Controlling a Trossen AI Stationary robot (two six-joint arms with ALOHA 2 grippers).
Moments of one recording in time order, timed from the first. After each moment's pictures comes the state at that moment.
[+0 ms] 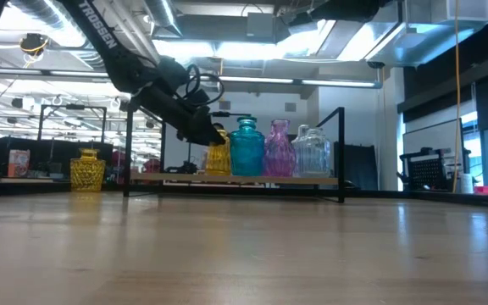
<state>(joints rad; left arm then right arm) 0.83 1.74 0.96 0.28 0.33 0.17 0.26 1.10 0.85 -0.05 0.43 -0.06</state>
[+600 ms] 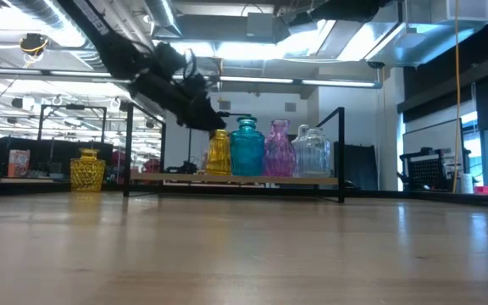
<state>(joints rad) 0.81 1.66 0.96 0.26 0.33 0.19 0.25 1.10 0.85 -0.05 0.43 -0.06</state>
